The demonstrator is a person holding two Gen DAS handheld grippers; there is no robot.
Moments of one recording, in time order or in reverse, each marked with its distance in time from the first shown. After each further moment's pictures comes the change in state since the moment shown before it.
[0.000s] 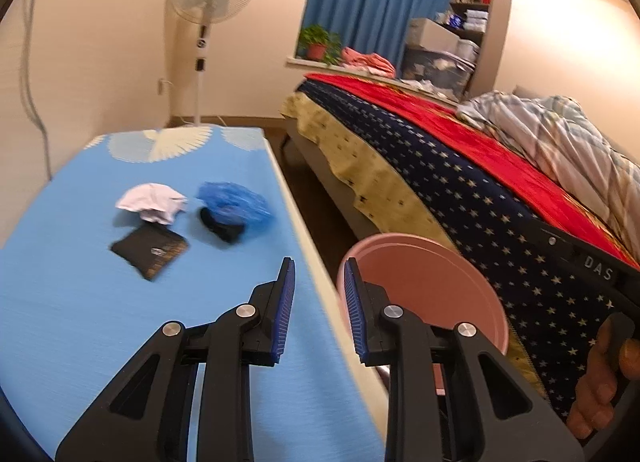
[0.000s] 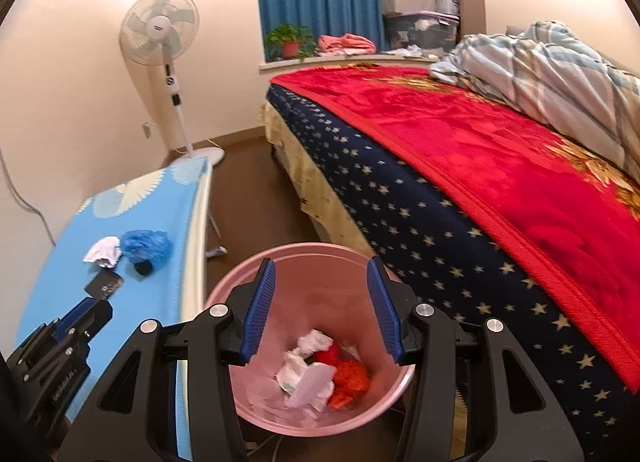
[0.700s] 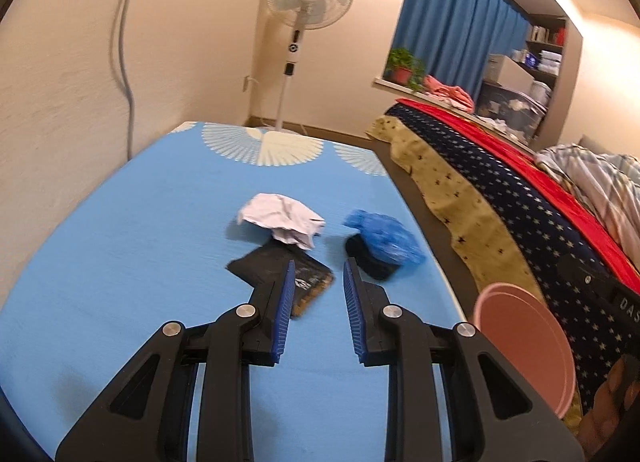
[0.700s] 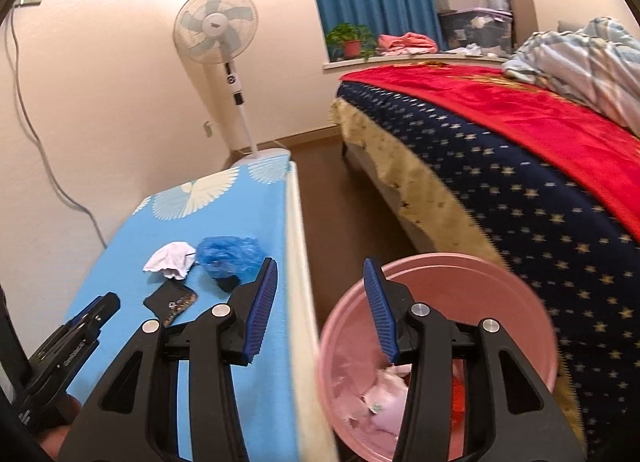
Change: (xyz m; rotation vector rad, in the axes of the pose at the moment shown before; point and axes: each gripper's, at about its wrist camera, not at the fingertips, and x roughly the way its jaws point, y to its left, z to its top) left arm 0.017 0.123 0.015 -0.177 -0.060 0.198; right arm 0.055 0.097 -0.002 -0.011 0.008 0.214
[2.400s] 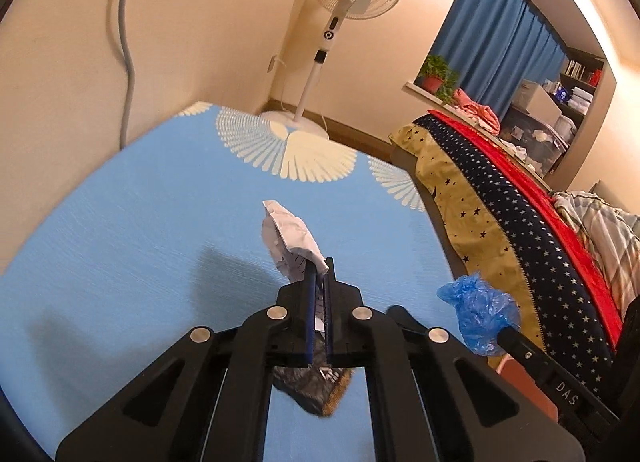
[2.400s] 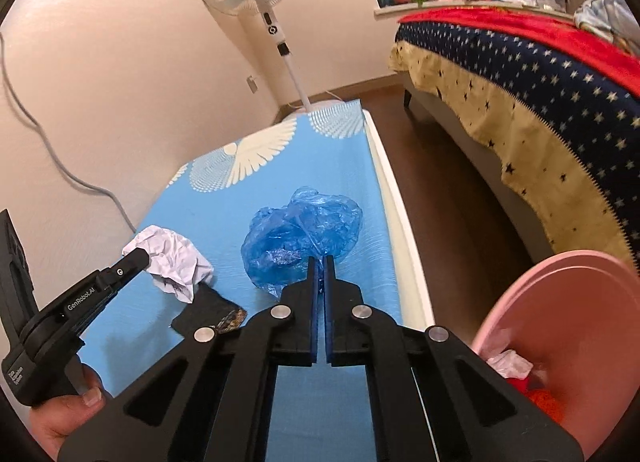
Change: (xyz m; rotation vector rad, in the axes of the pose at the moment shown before) left arm 0.060 0.037 0.054 -0.156 0.050 -0.007; right arm 0.096 0.050 0.016 0.015 0.167 0.191
